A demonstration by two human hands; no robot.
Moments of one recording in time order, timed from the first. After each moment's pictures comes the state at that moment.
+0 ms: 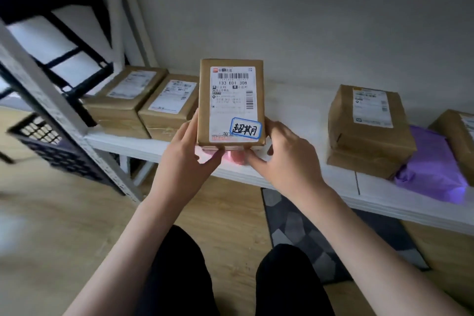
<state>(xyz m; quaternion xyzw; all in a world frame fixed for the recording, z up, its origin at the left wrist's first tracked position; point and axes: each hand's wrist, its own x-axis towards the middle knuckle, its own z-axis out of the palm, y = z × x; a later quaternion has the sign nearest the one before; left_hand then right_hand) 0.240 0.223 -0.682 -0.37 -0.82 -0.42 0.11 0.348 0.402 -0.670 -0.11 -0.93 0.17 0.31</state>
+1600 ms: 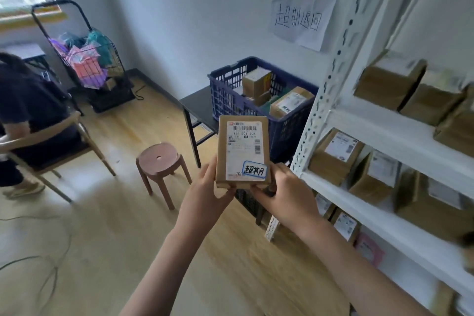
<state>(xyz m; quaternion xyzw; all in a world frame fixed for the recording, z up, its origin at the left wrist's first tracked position) 0.170 -0.282 -0.124 -0.11 -0.90 -0.41 0.12 0.173 -0.076 -0.102 0.08 -0.96 0.26 0.08</state>
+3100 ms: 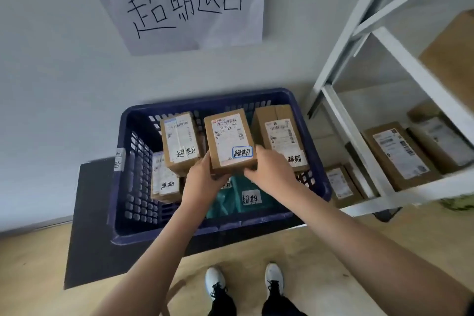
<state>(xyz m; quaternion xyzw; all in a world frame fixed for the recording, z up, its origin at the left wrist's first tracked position) -0.523 -0.184 -0.216 -0.41 -0.82 -0.32 -0.23 -0.379 -0.070 -0.192 -0.42 -0.88 0.23 0.02</state>
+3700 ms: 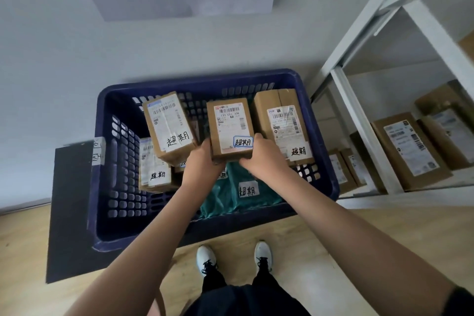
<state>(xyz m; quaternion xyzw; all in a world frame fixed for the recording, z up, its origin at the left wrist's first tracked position) -0.539 -0.150 -0.248 -0.39 -0.83 -0.29 -0.27 -0.410 -0.047 -0.228 -0.48 -0.82 0.30 -0.04</state>
